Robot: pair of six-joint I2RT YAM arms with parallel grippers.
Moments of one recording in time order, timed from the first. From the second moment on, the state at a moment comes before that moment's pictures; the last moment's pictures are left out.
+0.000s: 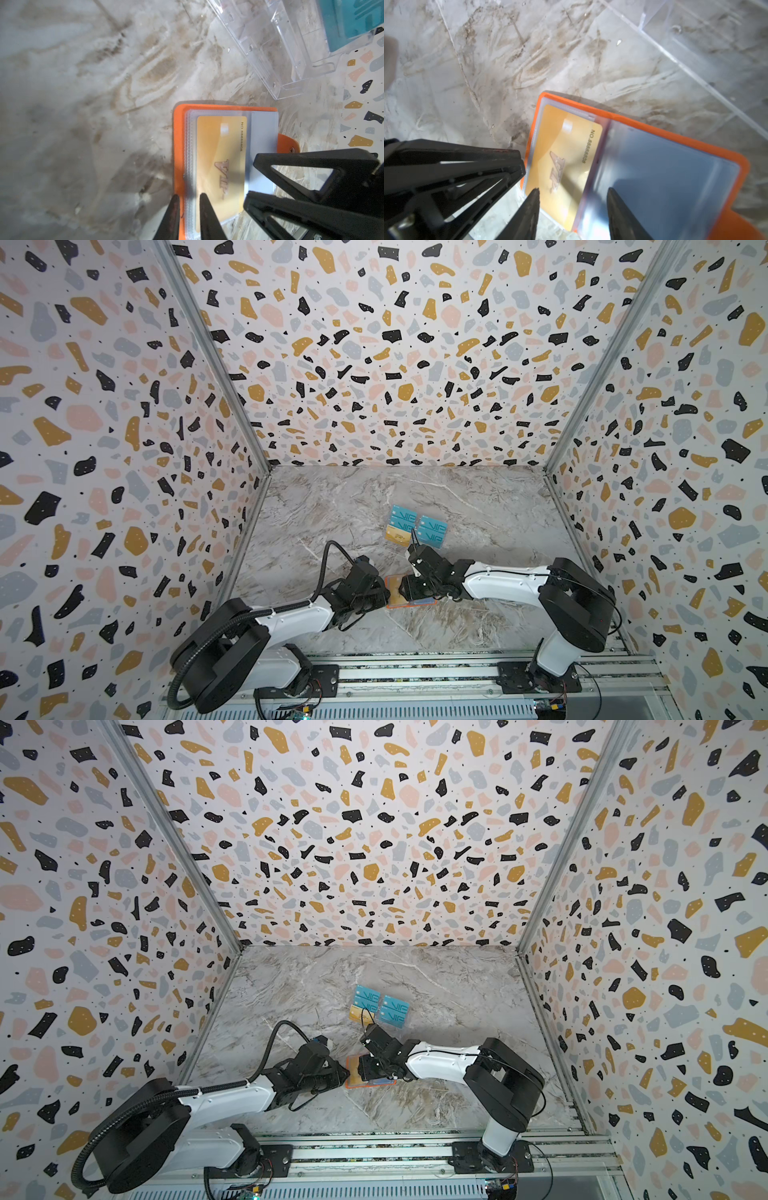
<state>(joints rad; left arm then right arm) -0.73 1.31 0.40 0.04 0.13 -0.94 0.97 1.68 0.92 -0.21 -0.12 0.67</state>
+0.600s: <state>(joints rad) -0.73 1.33 0.41 0.04 0.15 -0.93 0.97 1.75 0.97 -0.20 -0.19 0.63</state>
